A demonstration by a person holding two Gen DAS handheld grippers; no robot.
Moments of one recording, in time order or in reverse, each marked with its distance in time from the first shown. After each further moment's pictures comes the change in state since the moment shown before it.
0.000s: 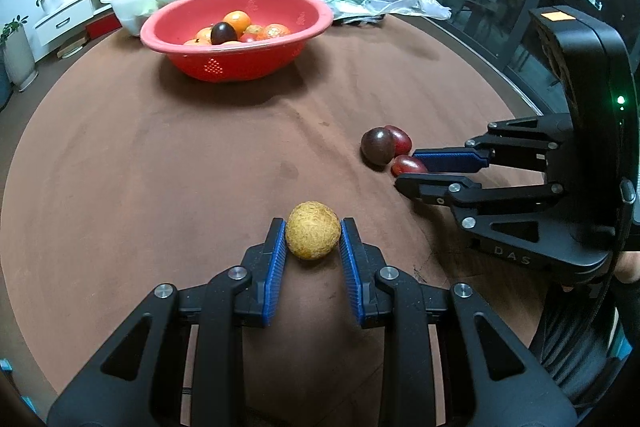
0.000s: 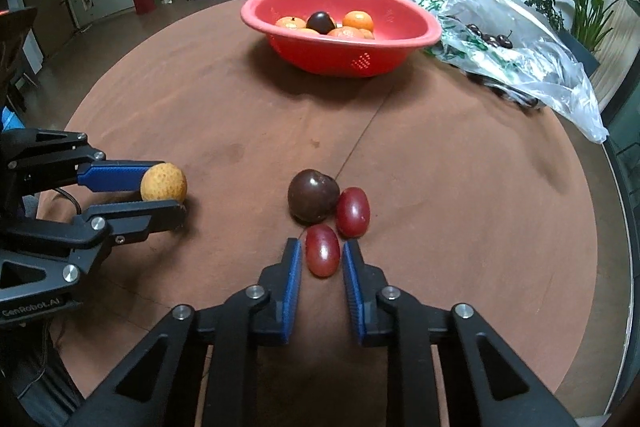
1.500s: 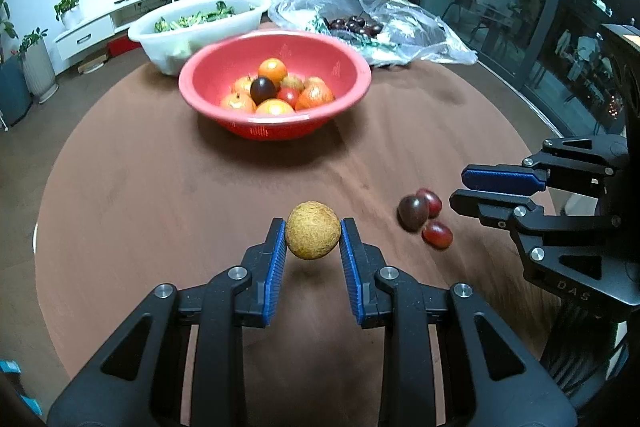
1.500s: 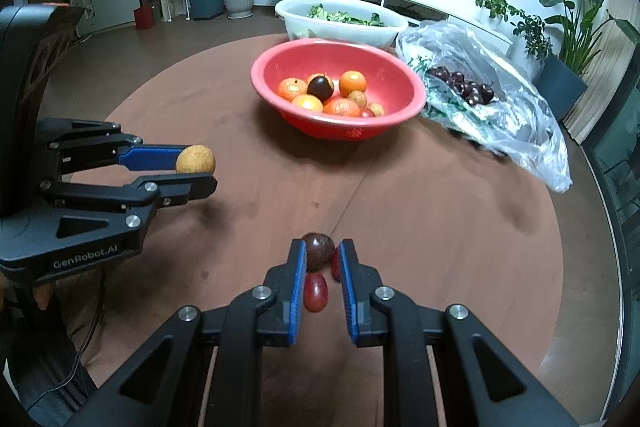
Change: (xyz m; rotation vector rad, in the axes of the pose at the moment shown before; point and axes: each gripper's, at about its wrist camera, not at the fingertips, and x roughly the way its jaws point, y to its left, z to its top) left arm -0.022 0.017 0.038 -0.010 -0.080 0.081; right arm -0.048 0.009 0.029 -0.027 -0.099 -0.049
